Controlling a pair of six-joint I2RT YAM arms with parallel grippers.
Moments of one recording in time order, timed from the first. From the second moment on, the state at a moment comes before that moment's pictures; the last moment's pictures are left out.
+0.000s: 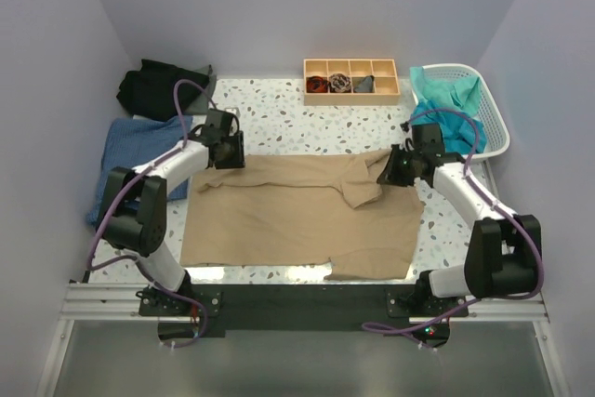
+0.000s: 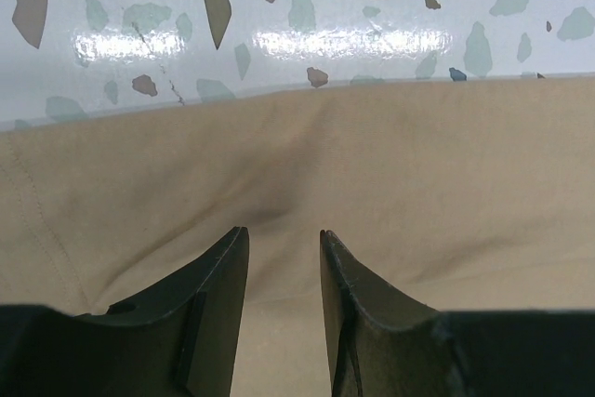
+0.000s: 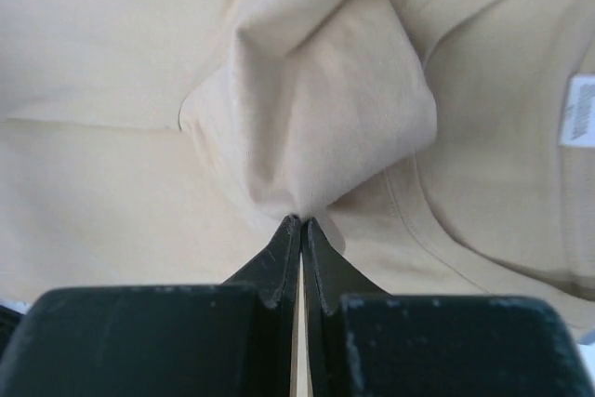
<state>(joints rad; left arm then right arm) -0.27 1.69 1.07 -0.35 -0.01 -0.31 0.10 1.39 0.86 -0.44 -0.27 0.38</state>
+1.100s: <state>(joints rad) -0.27 1.81 1.15 -0.39 0.00 -0.30 0.22 1.17 0.90 -0.75 0.01 0.44</state>
